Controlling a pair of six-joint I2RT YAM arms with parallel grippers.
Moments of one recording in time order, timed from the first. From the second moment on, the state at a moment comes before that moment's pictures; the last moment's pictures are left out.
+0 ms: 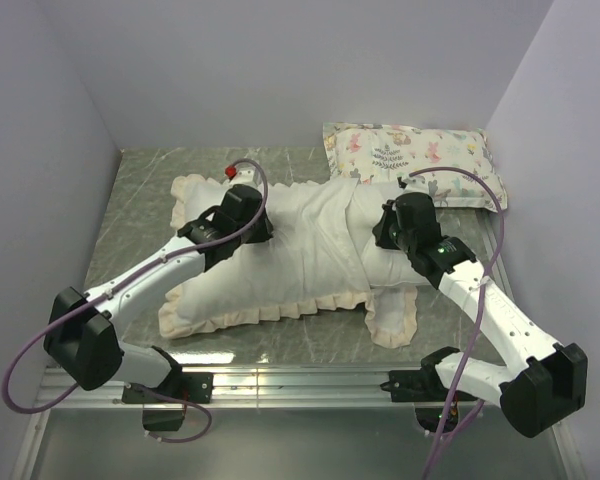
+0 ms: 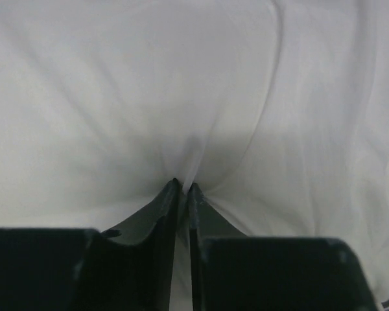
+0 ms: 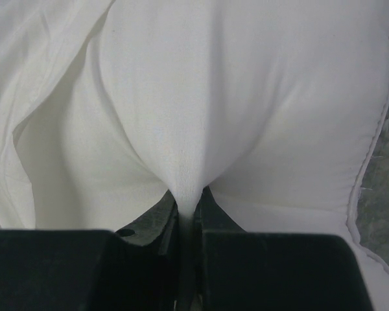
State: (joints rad) left arm -0.65 1.37 1.09 -0.34 -0.23 -0.62; right arm 0.42 1.10 0.92 -0.42 0.17 0.43
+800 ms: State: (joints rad) left arm -0.16 1.11 1.10 -0.54 -0.23 -0.65; right arm 0.37 1.07 1.02 -0.45 -0.01 0.46
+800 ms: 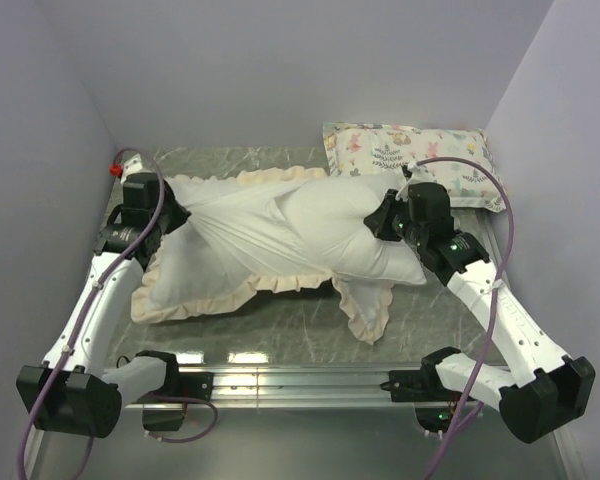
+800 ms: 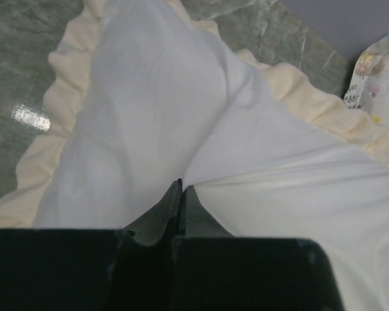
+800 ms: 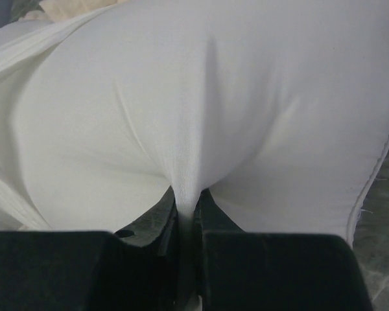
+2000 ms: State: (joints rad) left arm -0.80 0.89 0.73 -0.55 -0.38 -0.81; right arm 0.48 1.06 0.96 -0.49 0.17 0.46
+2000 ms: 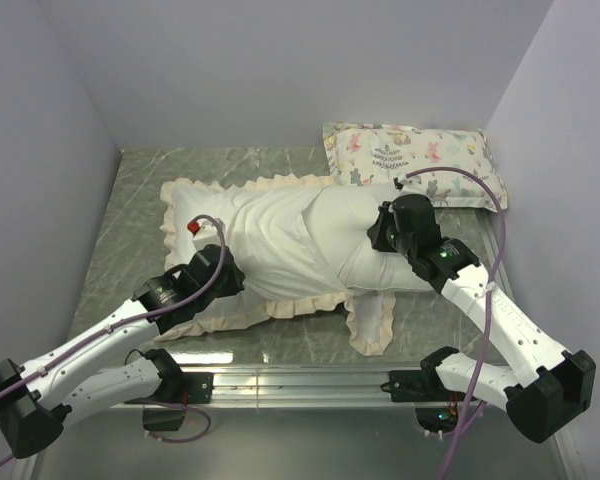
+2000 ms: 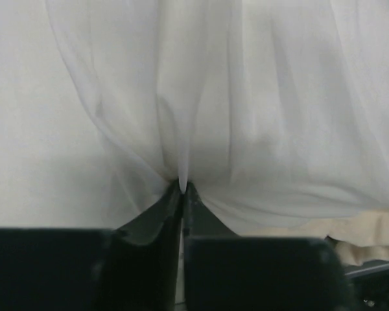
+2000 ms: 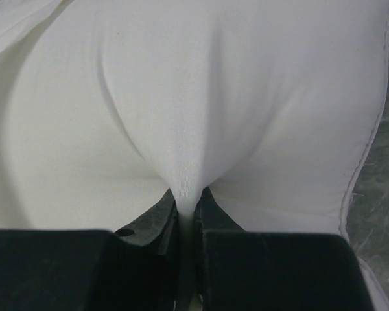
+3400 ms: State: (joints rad) left arm -0.73 0.85 0.91 -0.62 -0.19 -0.64; right arm 0.49 1.09 1.04 -0.56 0.16 0.42
